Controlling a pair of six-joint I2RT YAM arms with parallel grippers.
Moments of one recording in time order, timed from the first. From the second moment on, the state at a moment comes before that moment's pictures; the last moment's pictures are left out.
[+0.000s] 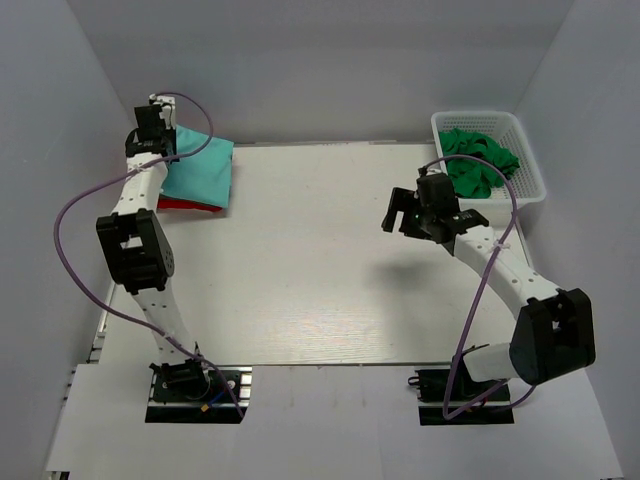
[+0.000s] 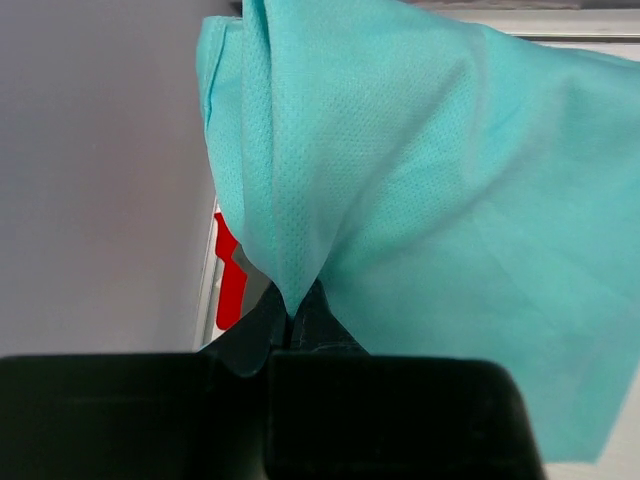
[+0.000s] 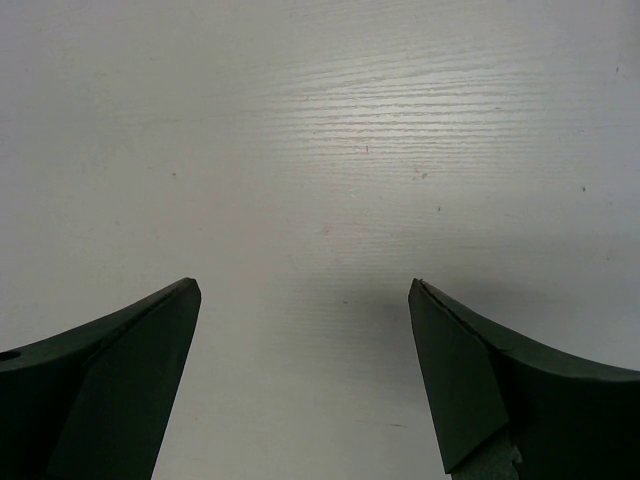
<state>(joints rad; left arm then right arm) 0.14 2.02 1.84 -0.40 -0.19 0.23 0.37 1.36 1.02 -0.43 0.03 0.44</state>
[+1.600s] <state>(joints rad) -0.28 1.49 1.36 -0.30 0.07 -0.34 0.37 1.11 0.80 -0.29 -0.09 0.45</state>
